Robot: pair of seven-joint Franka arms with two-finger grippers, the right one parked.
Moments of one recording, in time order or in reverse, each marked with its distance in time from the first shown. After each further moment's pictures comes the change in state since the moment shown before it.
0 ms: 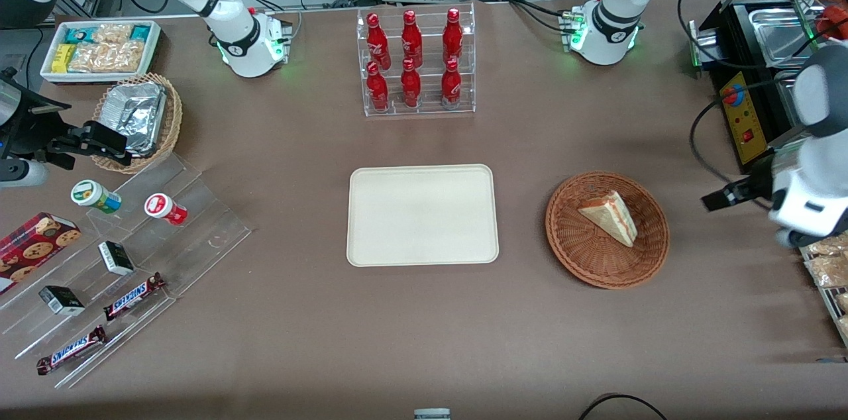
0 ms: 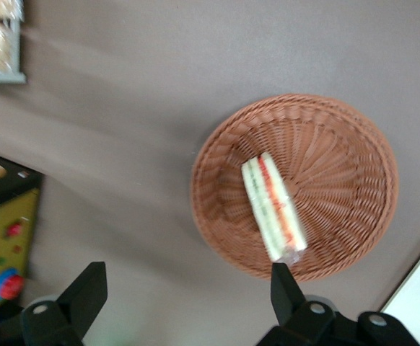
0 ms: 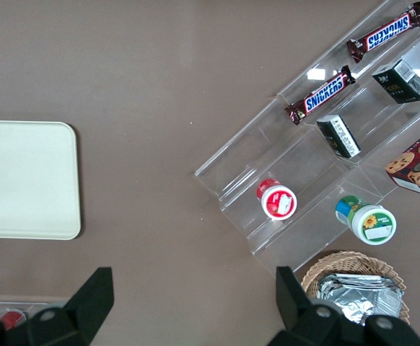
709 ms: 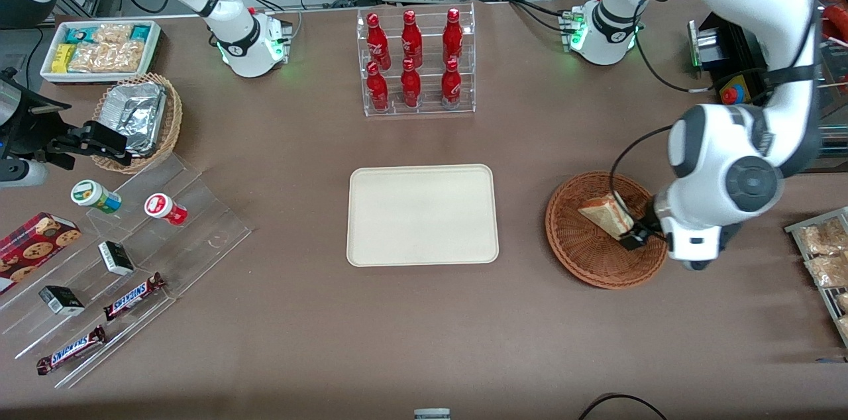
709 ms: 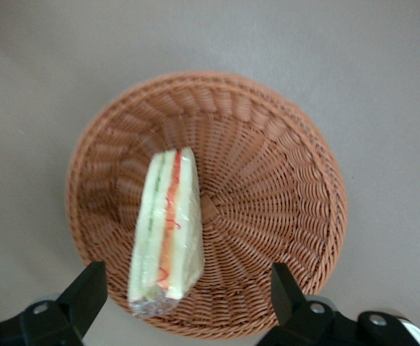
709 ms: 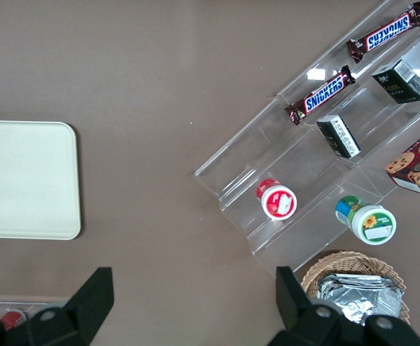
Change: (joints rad) arm -0.159 0.076 -0.005 -0.224 -0.031 0.353 -0.479
